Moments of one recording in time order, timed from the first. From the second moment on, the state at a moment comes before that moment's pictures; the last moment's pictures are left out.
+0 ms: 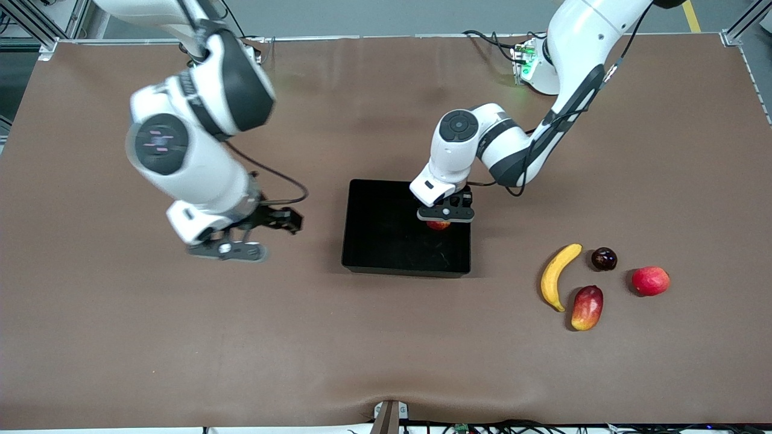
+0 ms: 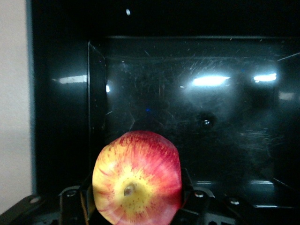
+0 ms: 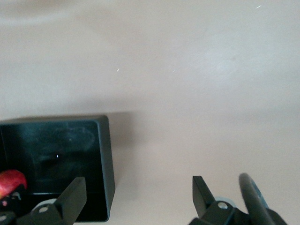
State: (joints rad) left arm -0.13 0.54 -0.59 -1.95 0.55 2.44 -1.00; right arm 0.41 0.46 -0.02 -1.24 0.08 1.70 0.52
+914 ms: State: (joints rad) left arm -0.13 0.61 -0.59 -1.94 0.57 2.44 -1.02; right arm 0.10 0.28 -0.05 -1.21 0.08 1.46 0.07
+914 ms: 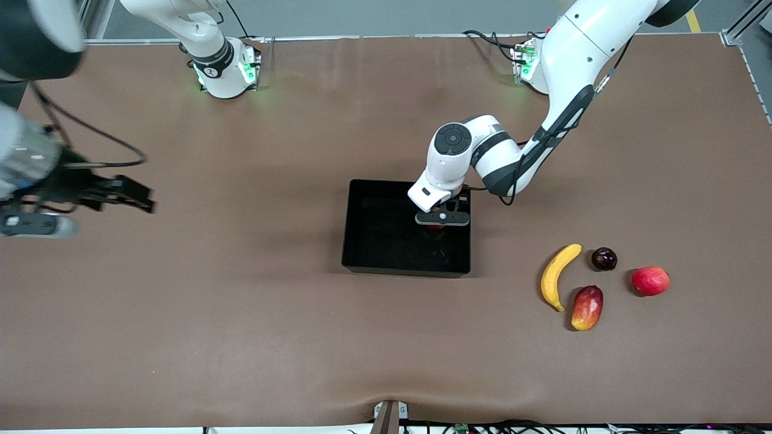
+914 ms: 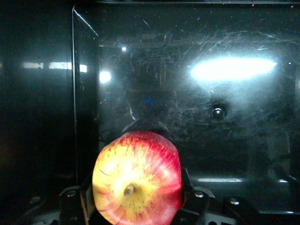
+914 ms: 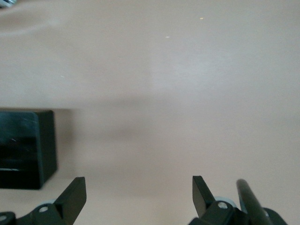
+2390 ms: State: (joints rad) left arm 0.12 0.49 -0.64 -1.59 0.38 1.97 -0.43; right arm -0.04 -0.04 -0.05 -1.57 0.06 1.58 -0.07
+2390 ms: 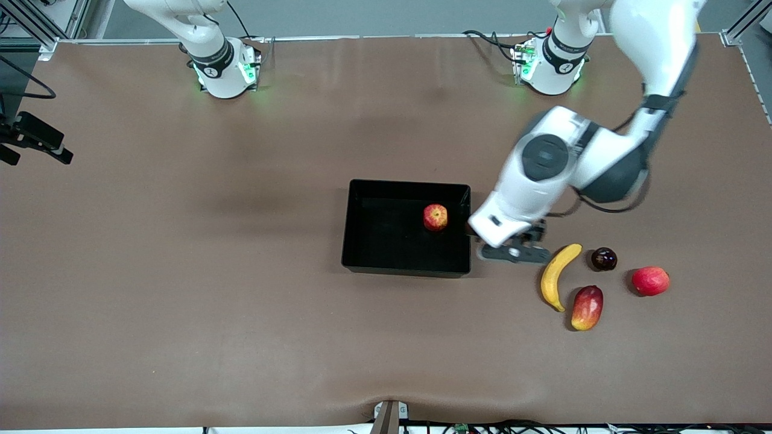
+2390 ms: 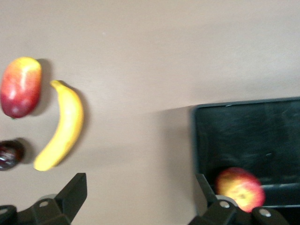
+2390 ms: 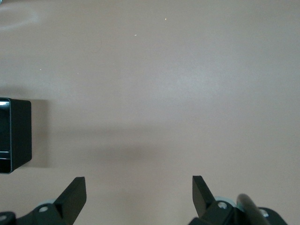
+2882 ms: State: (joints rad) left arm 0.28 0.51 -0.64 -1.68 0.39 2.01 -0.03; right arm -0.04 -0.04 -0.05 -1.55 0.06 1.58 -0.07
